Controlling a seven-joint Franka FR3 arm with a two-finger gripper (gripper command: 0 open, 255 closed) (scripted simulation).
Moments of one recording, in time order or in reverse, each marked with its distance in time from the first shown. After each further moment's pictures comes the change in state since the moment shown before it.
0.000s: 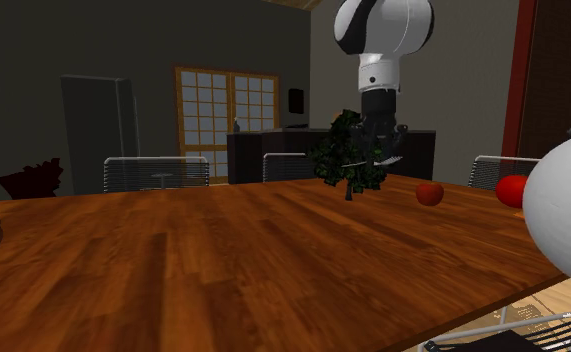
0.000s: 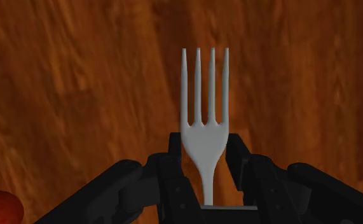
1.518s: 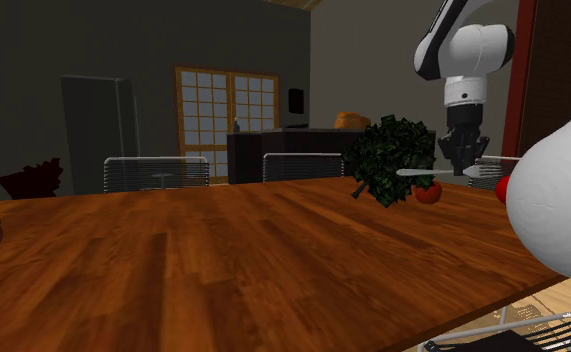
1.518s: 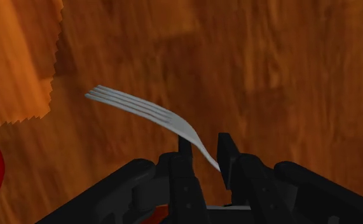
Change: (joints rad) arm -0.201 0.251 -0.254 0.217 -0.034 0.046 -0.441
